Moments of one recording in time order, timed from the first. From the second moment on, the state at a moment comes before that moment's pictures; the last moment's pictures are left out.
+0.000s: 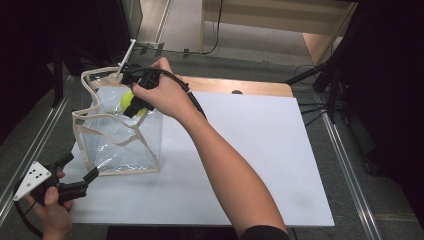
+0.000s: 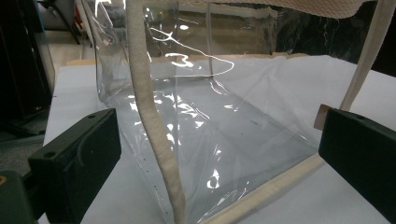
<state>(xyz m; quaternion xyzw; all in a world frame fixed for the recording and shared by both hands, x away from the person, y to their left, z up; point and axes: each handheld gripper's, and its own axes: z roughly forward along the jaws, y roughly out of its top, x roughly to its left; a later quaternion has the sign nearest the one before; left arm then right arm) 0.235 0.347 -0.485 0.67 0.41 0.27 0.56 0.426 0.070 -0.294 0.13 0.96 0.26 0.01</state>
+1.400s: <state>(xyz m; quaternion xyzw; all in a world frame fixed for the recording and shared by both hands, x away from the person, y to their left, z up) 0.235 0.344 -0.486 0.67 0.40 0.27 0.56 0.412 0.027 -0.284 0.15 0.94 0.29 0.05</state>
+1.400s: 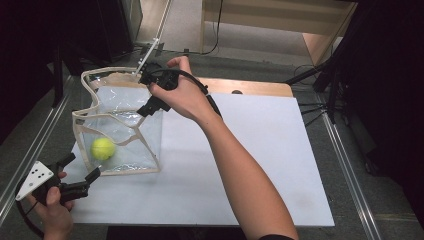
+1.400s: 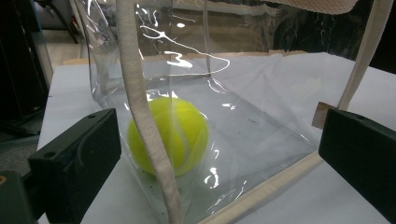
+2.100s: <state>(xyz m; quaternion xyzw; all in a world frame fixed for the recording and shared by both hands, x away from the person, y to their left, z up) 0.235 0.342 -0.486 0.68 0.40 0.27 0.55 0.408 -0.006 -0.300 0.18 0.94 0.28 0.05</state>
